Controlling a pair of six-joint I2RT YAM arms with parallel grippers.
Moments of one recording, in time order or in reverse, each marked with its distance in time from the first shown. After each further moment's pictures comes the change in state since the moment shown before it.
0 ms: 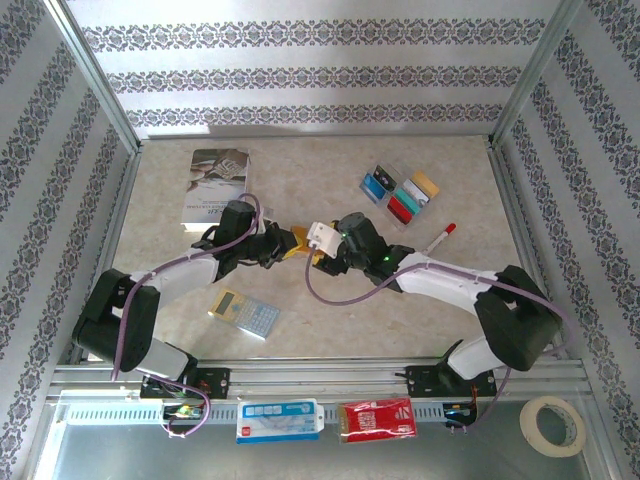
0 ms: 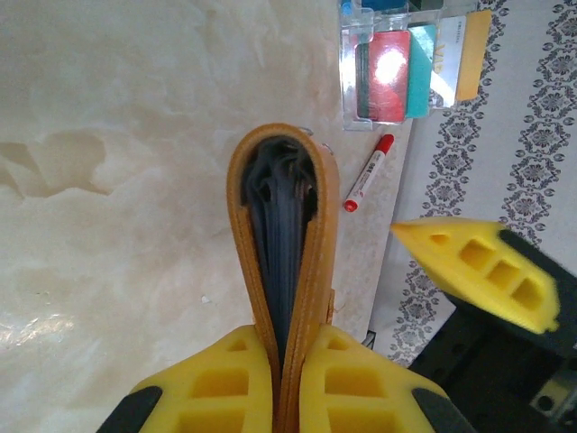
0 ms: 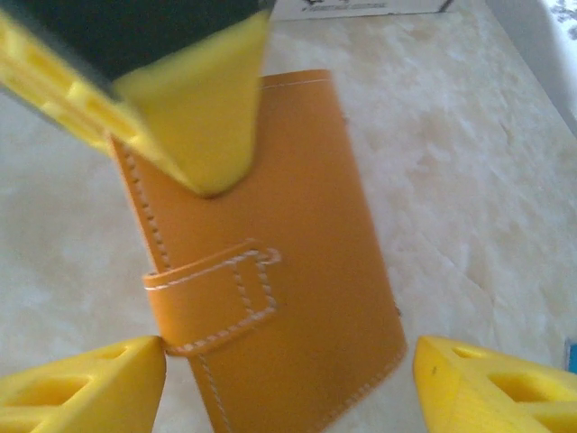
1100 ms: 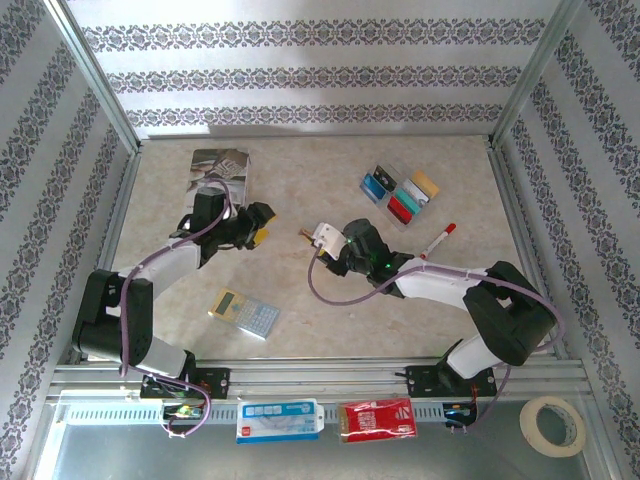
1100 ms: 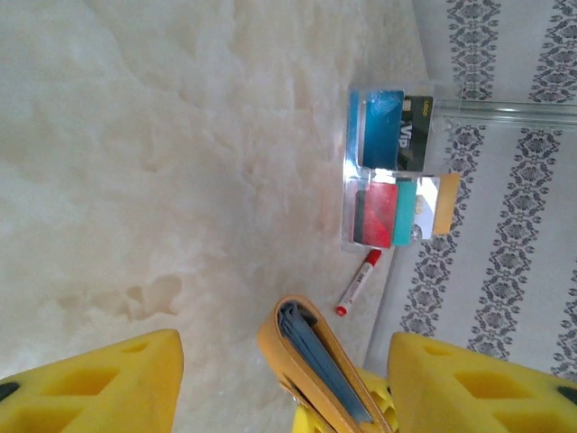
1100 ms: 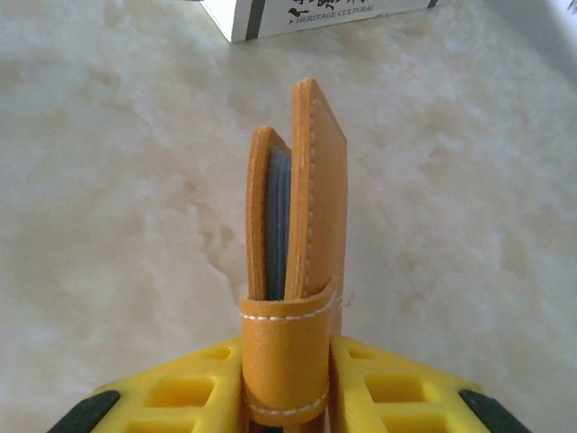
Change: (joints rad) left arm 0.223 0.003 0.047 -0.054 -0.026 0.013; right arm -0.032 0.013 -0.101 0.184 -0.073 0.220
